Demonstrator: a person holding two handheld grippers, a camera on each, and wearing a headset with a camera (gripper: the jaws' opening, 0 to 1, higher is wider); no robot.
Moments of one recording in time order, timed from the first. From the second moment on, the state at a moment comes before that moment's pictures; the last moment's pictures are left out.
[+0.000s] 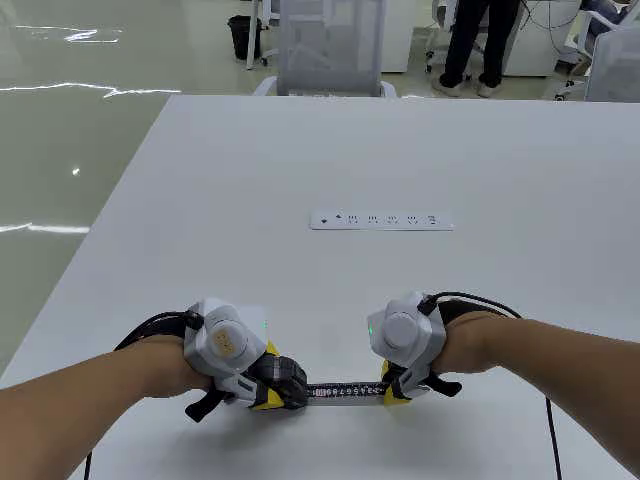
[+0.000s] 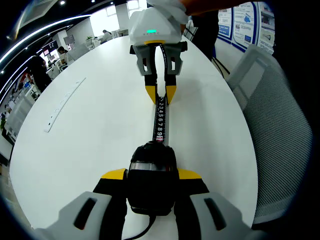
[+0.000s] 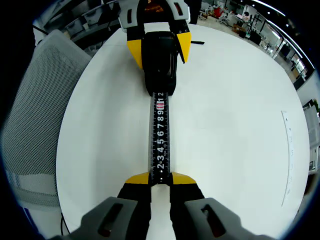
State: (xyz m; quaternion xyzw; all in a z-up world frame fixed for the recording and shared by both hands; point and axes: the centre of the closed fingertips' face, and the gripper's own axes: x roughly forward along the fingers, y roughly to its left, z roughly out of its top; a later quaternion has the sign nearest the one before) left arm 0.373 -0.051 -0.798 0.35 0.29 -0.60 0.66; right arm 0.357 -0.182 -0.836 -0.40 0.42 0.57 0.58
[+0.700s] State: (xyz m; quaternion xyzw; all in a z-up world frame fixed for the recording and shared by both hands) left arm 0.373 -0.051 -0.798 0.34 0.29 -0.60 0.66; right arm 0.357 -0.206 -0.837 -0.40 0.43 0.56 0.58
